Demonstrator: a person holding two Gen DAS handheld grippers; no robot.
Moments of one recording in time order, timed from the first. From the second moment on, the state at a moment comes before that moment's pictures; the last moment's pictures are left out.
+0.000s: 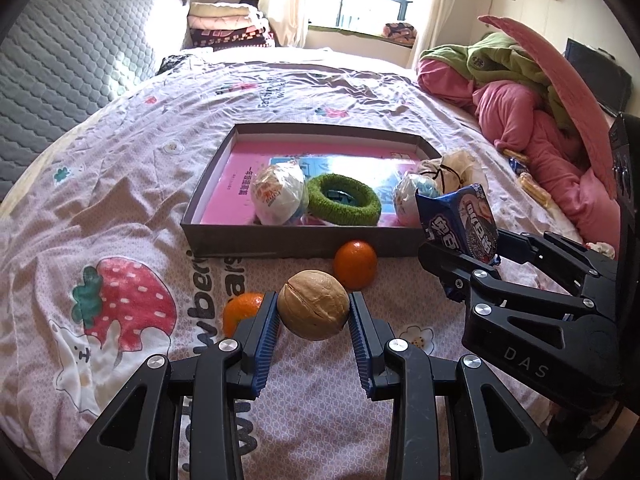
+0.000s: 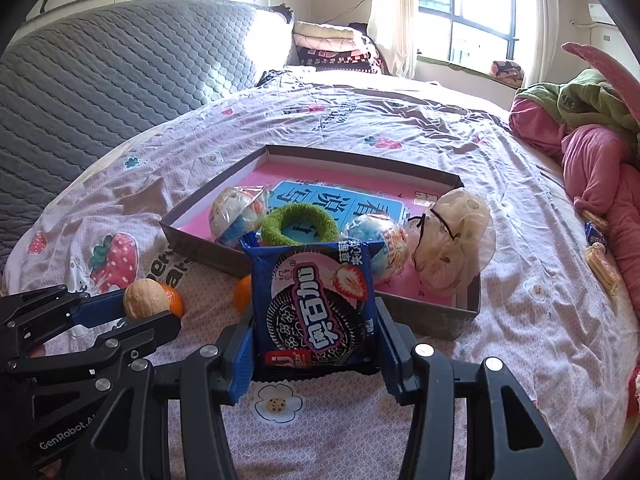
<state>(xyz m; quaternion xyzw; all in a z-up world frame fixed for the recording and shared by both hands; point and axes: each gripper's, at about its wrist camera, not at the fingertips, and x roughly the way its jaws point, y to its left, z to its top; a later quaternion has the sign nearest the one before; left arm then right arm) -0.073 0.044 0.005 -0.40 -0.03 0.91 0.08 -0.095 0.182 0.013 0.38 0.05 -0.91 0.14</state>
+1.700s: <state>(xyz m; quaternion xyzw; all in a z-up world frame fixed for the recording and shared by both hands) -0.125 0.007 0.028 -0.37 -0.02 0.93 0.01 -0.122 0.172 0.051 0.32 0.00 -0.94 0.13</state>
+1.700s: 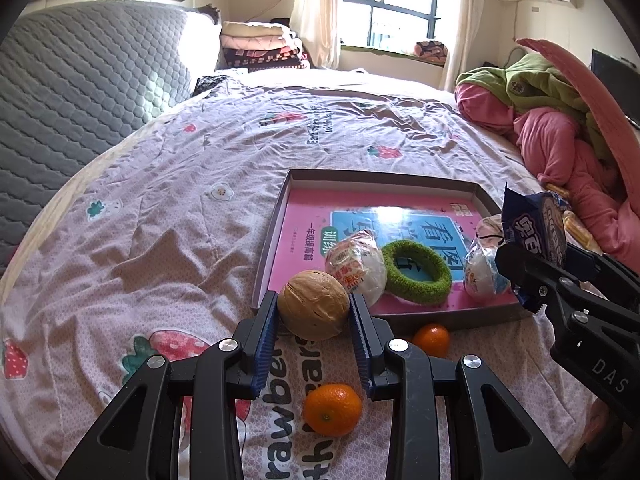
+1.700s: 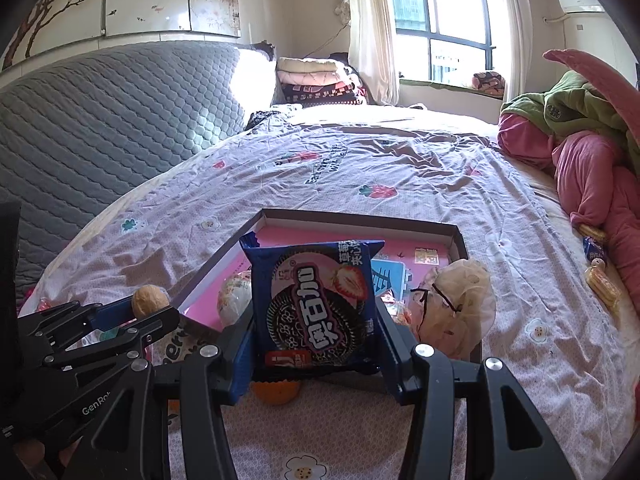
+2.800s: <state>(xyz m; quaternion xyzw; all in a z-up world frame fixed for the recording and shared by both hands) -0.203 -0.012 0.046 -0.37 -0.03 0.93 -0.01 -0.178 0.174 0.069 0.31 -0.02 -0.94 0.13</state>
